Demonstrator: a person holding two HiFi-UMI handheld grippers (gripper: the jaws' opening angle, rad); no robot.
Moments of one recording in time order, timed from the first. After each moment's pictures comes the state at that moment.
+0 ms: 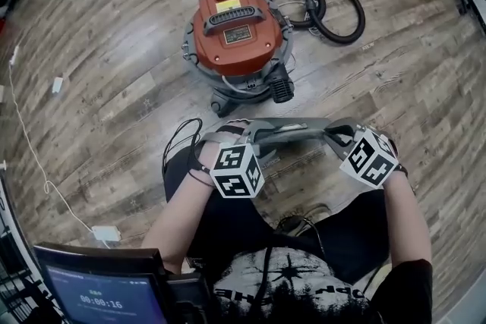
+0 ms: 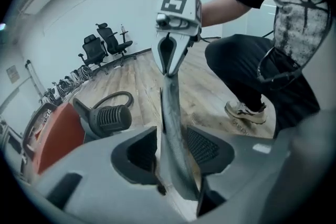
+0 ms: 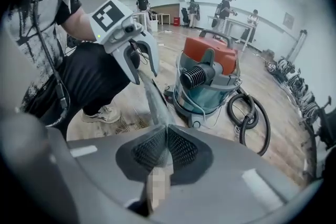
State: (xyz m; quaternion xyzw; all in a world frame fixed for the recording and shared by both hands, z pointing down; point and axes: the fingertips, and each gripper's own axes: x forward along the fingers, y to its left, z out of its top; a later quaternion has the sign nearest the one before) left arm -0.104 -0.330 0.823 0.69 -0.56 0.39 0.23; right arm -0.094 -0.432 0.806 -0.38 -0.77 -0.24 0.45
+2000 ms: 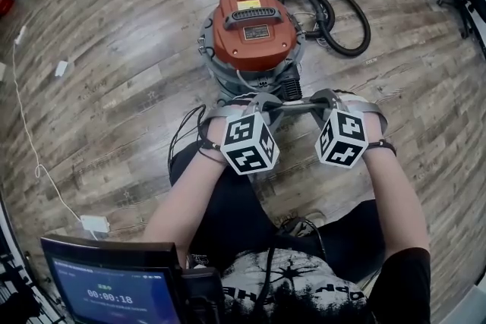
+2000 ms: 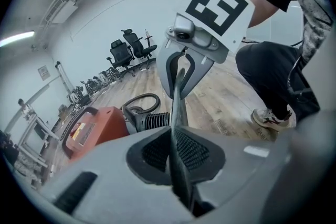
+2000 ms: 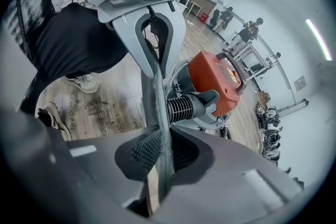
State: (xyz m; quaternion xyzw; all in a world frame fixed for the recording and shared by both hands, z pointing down) left arm -0.170 -0.342 0.776 0.60 -0.67 0.38 0.20; right arm -0.173 -0.393 0.783 -0.36 -0.70 -0.48 0.38
